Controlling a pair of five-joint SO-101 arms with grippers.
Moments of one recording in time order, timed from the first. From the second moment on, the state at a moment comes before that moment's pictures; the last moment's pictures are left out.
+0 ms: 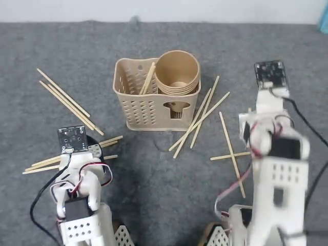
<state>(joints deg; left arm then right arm) -18.5 -103.3 96.8 55.3 0.8 2.3 -48.7 39.7 64.2 11.1</state>
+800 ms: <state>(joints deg) -18.5 -103.3 96.8 55.3 0.8 -16.5 -64.5 37.4 12.3 -22.0</state>
